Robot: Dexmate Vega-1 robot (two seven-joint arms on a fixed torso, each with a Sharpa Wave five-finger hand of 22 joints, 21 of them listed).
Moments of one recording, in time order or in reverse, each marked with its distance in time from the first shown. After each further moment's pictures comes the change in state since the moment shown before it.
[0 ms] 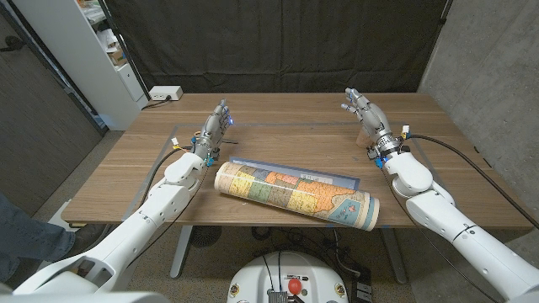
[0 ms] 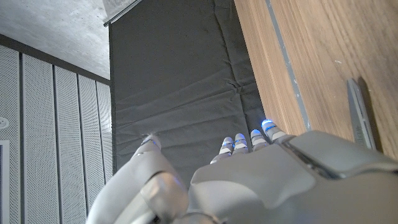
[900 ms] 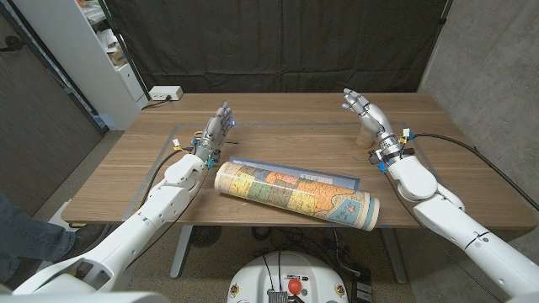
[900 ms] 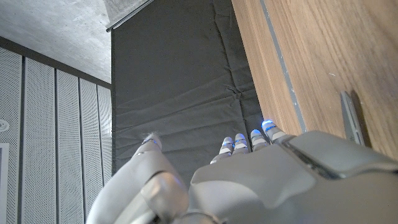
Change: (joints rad) left arm 0.012 0.008 0.004 -0.013 -0.007 0.006 -0.017; left_hand 0.004 0.004 0.001 -0.001 -0.008 0.005 -0.005 0.000 0.000 0.003 -0.003 0.000 0.000 0.000 0.000 0.000 0.000 -0.005 0.005 -0.013 0.000; right arm -0.077 -0.054 0.035 -0.101 -0.197 -0.006 -0.096; right_hand 0.010 0.000 0.000 -0.008 0.006 0.000 -0.011 0.000 0.000 0.006 -0.006 0.000 -0.009 -0.002 -0.002 0.000 -0.014 0.000 0.000 -0.022 0.000
